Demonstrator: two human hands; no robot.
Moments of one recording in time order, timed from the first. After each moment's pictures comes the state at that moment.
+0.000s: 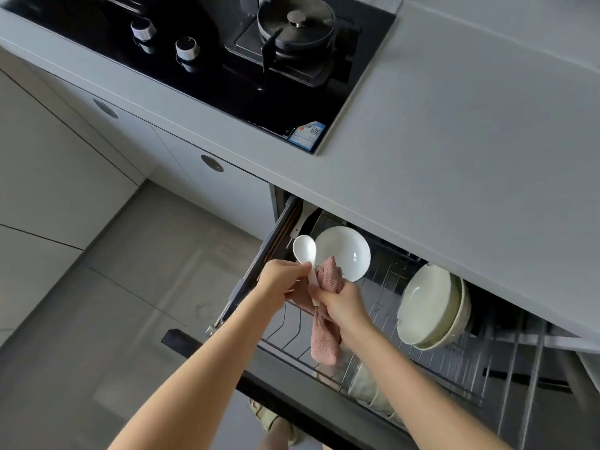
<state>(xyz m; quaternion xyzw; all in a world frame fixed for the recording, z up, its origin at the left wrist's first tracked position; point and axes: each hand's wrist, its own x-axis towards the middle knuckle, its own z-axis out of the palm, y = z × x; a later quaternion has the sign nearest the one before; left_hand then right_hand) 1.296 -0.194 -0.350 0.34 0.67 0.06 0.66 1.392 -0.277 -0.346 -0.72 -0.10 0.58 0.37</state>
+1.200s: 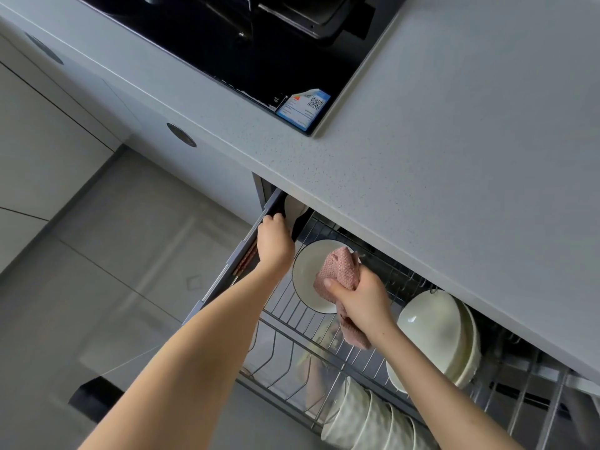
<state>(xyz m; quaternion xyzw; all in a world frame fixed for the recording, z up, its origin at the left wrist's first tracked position) 1.357 -0.115 -0.482 0.65 0.69 0.03 0.31 1.465 -0.241 -0.400 -0.81 -0.33 0.45 0.20</state>
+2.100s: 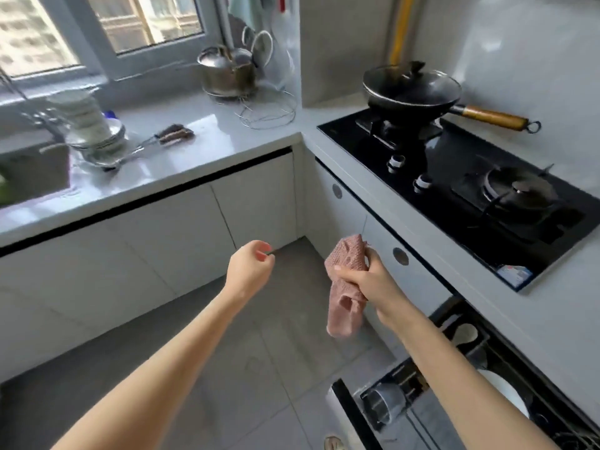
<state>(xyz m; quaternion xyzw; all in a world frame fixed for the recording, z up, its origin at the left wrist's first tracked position) 0.931 -0.167 -0.205 0.47 0.78 0.32 0.28 1.147 -0.151 -0.192 -0.55 -0.45 0.62 0.33</state>
